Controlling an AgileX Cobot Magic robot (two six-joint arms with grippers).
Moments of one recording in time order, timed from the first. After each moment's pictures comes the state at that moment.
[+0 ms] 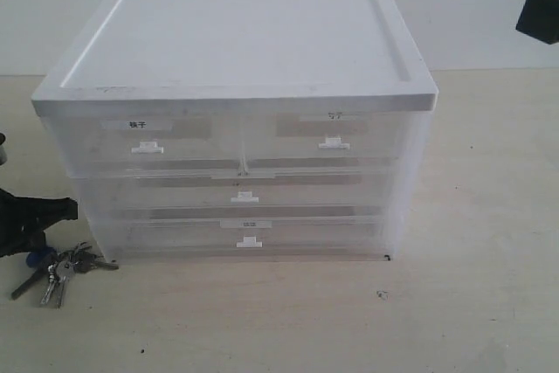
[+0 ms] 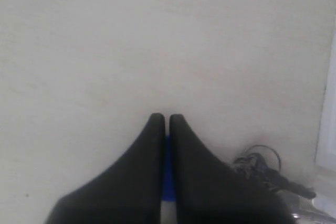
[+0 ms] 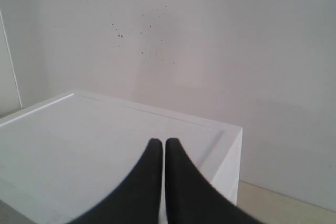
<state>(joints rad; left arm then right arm) 0.02 1.76 -0.61 -0.53 0.08 0.27 0.15 0.92 -0.59 -0.99 -0.51 0.97</state>
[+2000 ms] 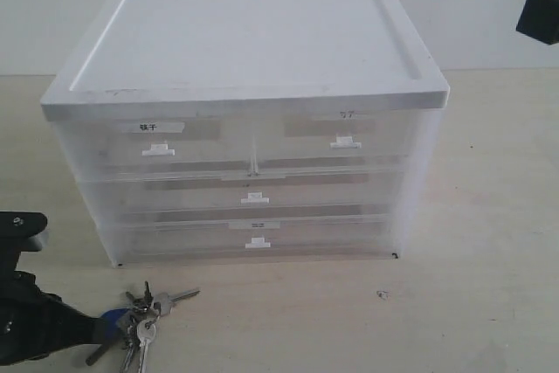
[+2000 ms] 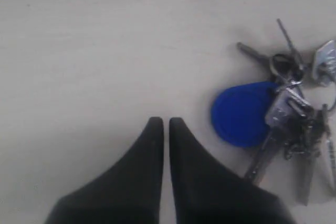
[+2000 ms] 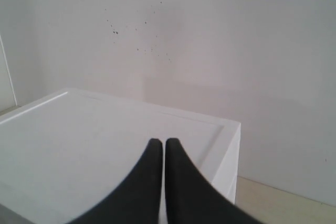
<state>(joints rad) -0.36 1.50 -0.27 -0.41 -0.04 0.13 0.15 0.92 -0.59 -0.99 -0.49 0.98</state>
